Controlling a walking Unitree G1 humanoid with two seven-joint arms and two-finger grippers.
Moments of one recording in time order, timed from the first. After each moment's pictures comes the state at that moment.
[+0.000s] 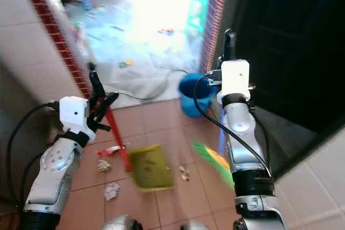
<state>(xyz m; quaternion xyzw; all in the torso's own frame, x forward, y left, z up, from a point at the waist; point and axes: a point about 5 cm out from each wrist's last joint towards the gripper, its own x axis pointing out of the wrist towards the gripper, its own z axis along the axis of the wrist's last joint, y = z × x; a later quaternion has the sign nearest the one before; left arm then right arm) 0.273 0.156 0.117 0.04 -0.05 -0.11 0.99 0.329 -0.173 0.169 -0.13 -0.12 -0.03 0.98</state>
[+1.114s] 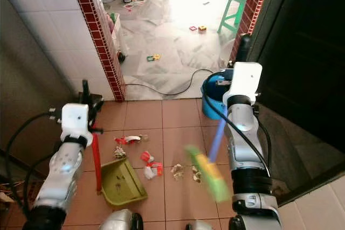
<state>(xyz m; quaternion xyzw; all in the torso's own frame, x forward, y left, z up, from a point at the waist) 0.284 0.167 0.084 0.10 -0.01 0.02 0.99 0.332 -0.183 0.161 -0.03 -0.09 -0.08 0.99</state>
